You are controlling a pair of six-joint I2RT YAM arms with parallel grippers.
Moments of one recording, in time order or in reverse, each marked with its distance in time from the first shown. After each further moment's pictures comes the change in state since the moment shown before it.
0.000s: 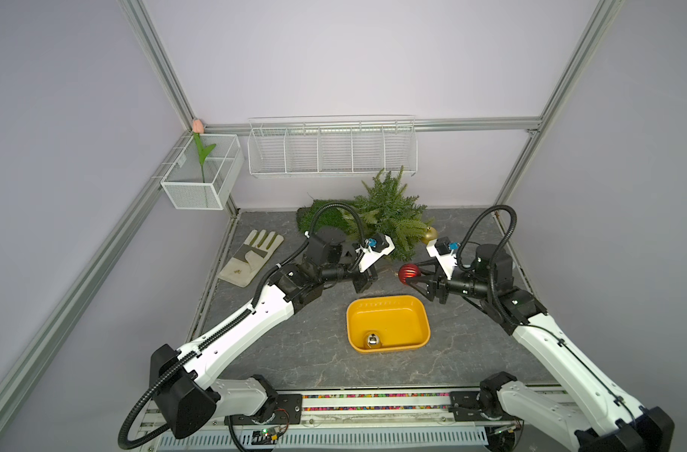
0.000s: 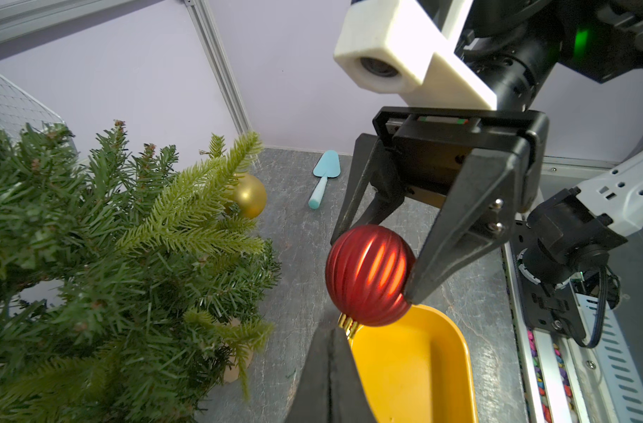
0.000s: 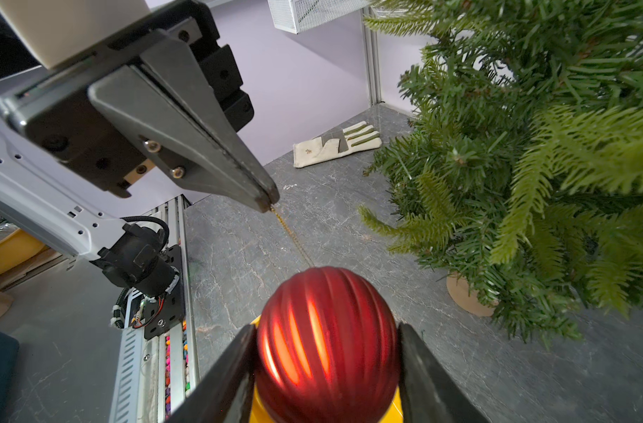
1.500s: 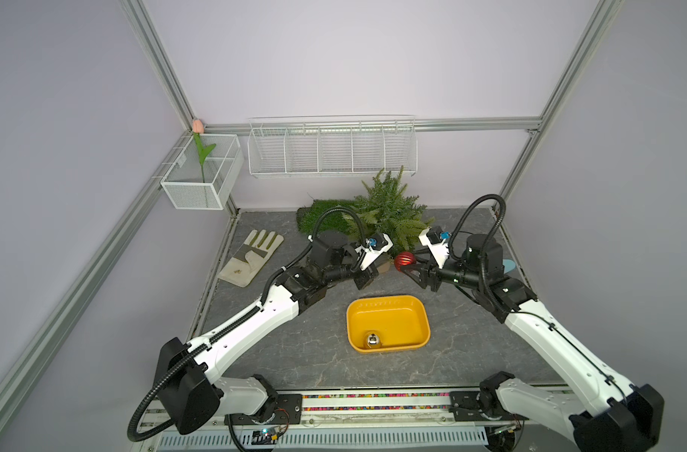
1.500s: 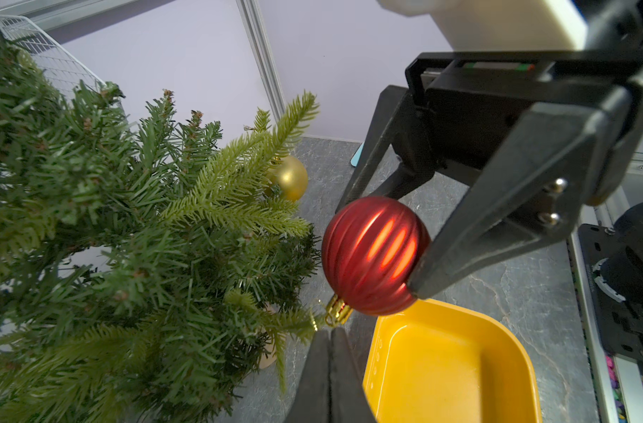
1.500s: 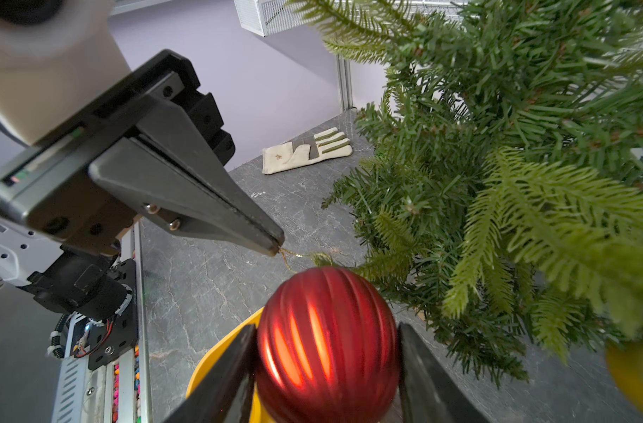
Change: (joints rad) left arm 0.011 0.029 -0.070 0.121 -0.117 0.000; right arm 0.038 0.099 0.087 0.024 0.128 -0.027
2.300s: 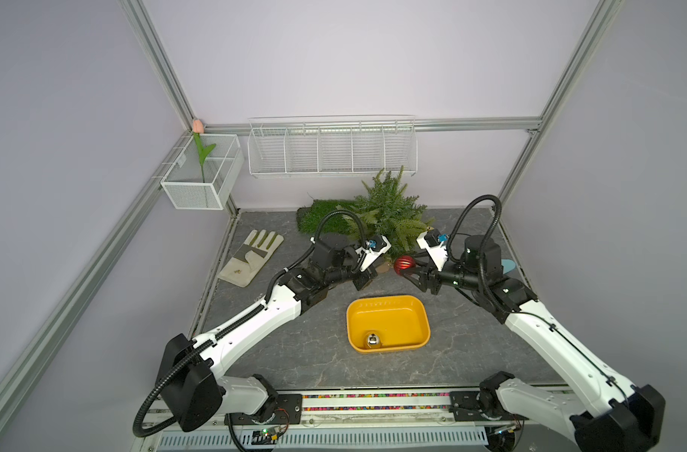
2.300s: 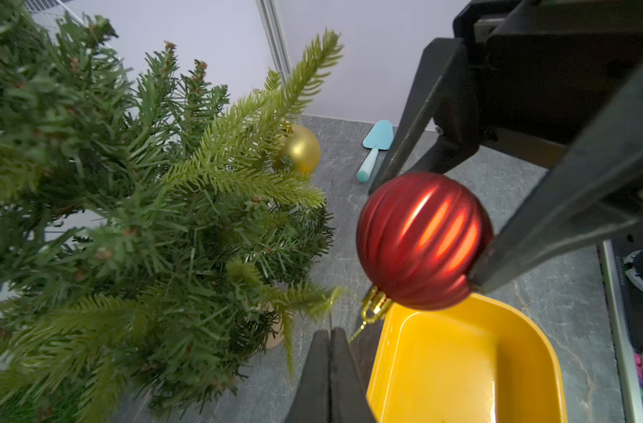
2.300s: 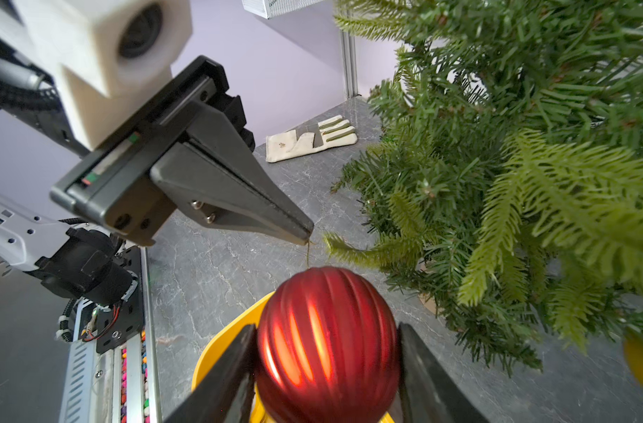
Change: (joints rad) left arm 0.008 0.016 -0.033 0.015 -0.050 0.000; right arm 0.016 -0.010 0.006 -0.059 0.003 -0.023
